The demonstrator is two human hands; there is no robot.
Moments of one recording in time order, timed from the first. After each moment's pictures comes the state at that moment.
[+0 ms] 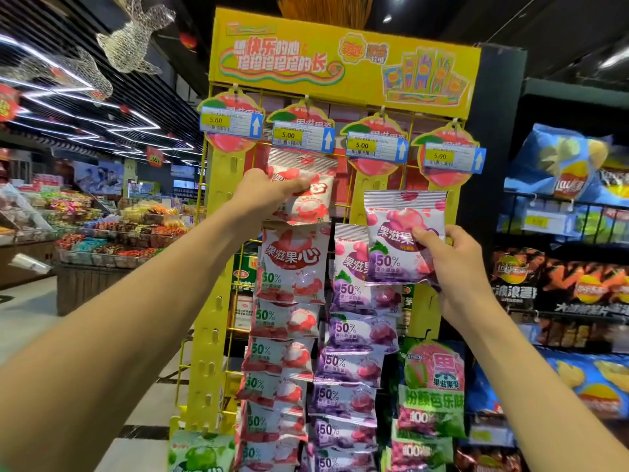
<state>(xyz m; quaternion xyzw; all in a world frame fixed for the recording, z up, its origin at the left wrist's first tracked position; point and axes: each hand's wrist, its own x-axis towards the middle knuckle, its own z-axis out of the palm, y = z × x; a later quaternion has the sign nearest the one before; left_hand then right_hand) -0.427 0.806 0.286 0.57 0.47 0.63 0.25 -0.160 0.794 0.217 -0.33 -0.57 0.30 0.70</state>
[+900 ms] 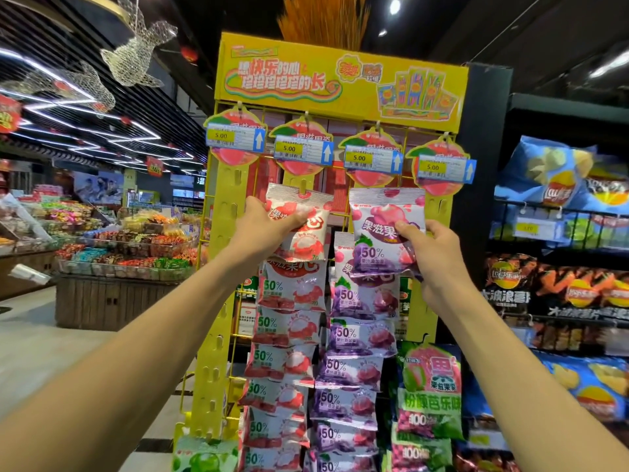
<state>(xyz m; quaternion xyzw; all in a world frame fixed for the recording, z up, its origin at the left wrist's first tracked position) -0.422 0.779 0.247 0.58 0.50 0.62 0.19 -0.178 0.789 0.236 -0.32 -0.57 0.31 0.69</state>
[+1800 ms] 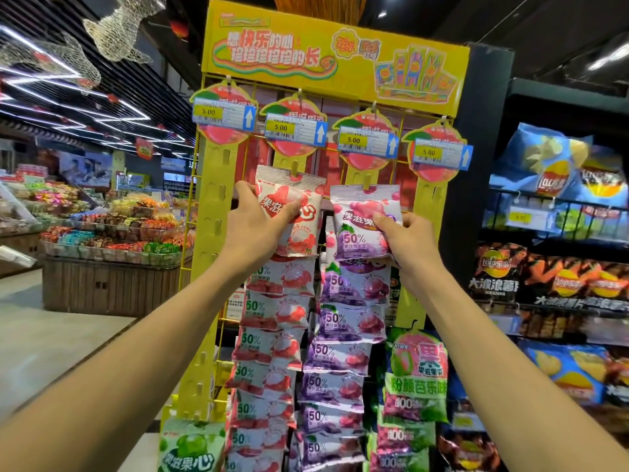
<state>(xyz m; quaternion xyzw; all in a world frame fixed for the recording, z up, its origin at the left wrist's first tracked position) -0.406 0.782 0.225 0.57 0.51 0.64 0.04 -0.188 0.823 0.230 -0.44 -0.59 0.25 0.63</state>
